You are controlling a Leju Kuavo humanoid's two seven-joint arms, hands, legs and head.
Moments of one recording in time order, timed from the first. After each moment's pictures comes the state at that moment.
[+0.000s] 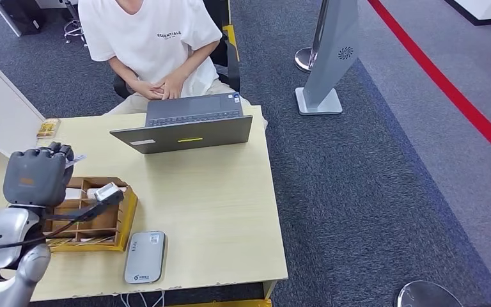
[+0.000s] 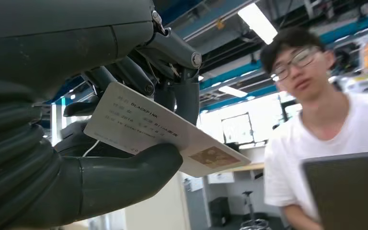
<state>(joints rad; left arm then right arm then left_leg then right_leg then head) -0.30 0.34 -0.33 -1.52 -1.22 0.20 0.06 -0.04 0.17 -0.06 -0.18 0.27 -0.38 0.06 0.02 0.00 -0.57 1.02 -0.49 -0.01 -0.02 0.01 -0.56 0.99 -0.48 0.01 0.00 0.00</state>
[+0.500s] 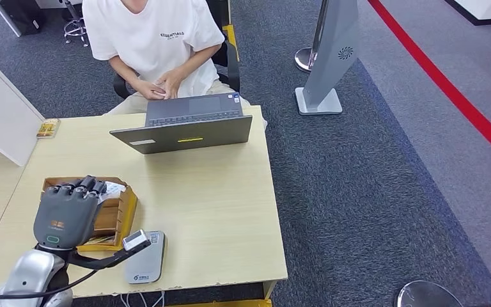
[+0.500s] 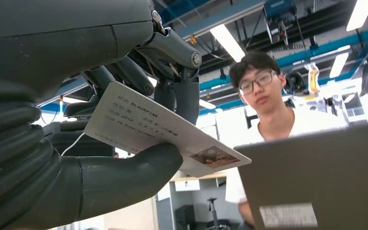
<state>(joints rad) -0.09 0.30 -0.39 -1.68 -1.28 0.32 0.01 -0.04 0.17 -0.07 -0.18 0.27 -0.38 0.06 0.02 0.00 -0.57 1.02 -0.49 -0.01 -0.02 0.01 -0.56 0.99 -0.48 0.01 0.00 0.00</state>
